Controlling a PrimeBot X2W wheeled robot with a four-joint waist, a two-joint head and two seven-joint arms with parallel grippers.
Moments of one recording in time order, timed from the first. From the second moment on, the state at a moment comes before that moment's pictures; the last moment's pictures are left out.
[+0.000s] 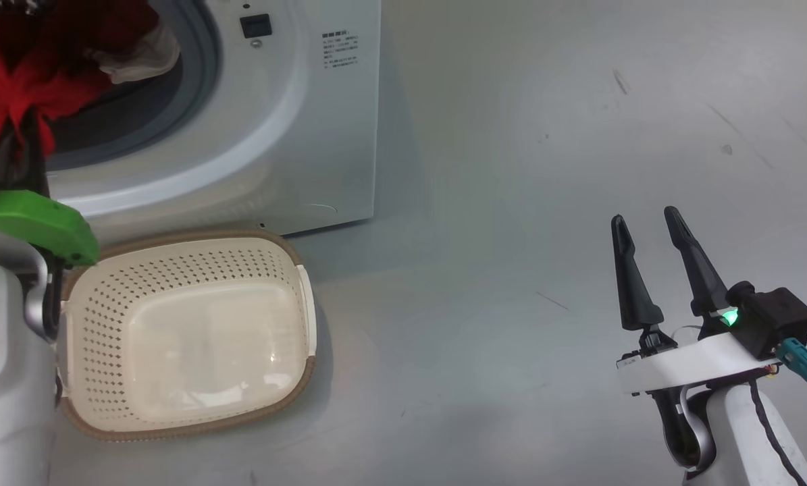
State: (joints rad) left arm -0.69 0.23 -0.04 0.68 -0.23 -0.07 -0.21; right arm -0.11 -0.05 0.11 0.06 0.31 0.12 -0.25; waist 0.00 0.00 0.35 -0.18
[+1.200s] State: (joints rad) left arm -0.43 0.17 -0.05 0.30 -0.23 -0.09 -0.25; right arm -0.03 -0.06 0.11 0.06 0.30 0.12 -0.25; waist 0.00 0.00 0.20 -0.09
